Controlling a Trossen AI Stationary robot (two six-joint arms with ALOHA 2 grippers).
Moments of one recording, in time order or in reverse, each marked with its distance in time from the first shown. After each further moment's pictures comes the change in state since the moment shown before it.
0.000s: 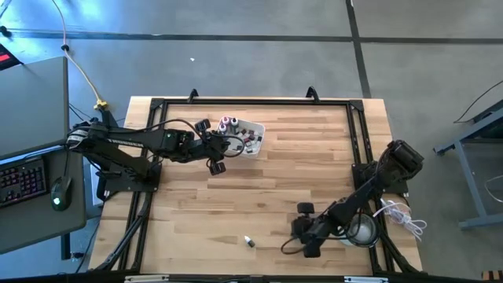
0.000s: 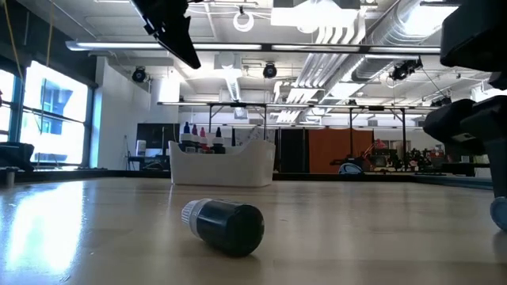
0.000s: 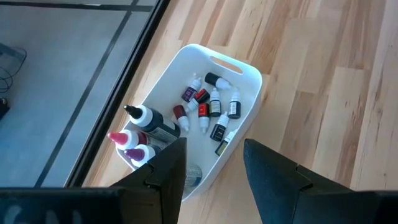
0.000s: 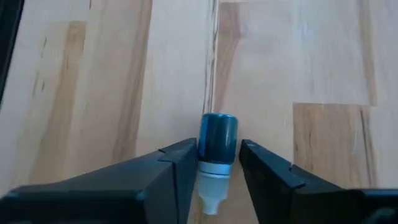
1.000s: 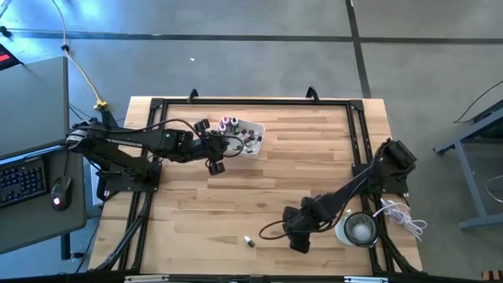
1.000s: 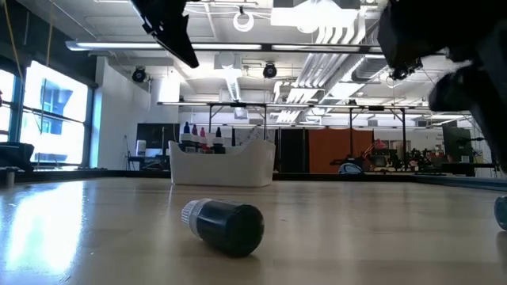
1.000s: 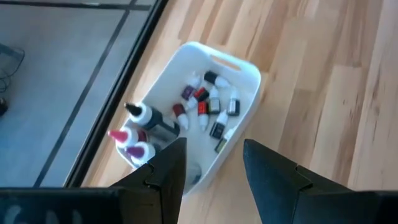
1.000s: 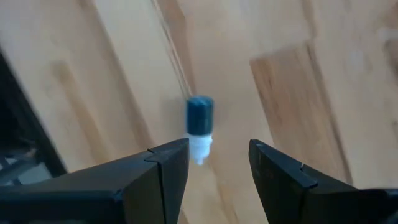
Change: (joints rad) left arm 0.000 -0.010 -0.002 -0.010 0.005 0.000; right arm -0.135 0.003 0.346 -0.587 -0.279 0.316
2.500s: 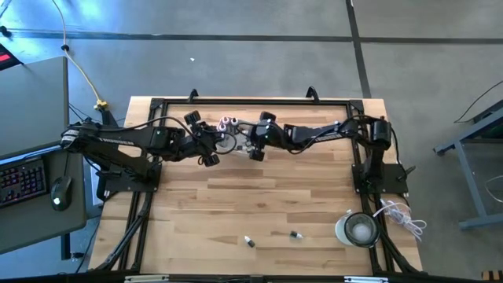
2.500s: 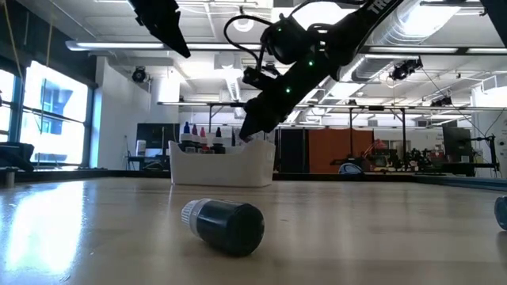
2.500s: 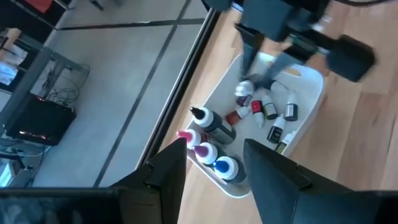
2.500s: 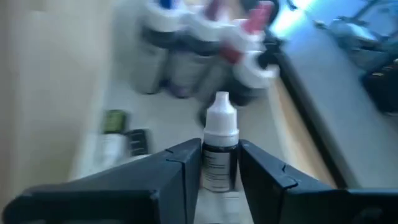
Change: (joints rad) left arm 0.000 -0.068 0.003 -0.045 -0.199 0.081; right arm -0.786 0.096 -0.028 0.835 0.350 -1.170
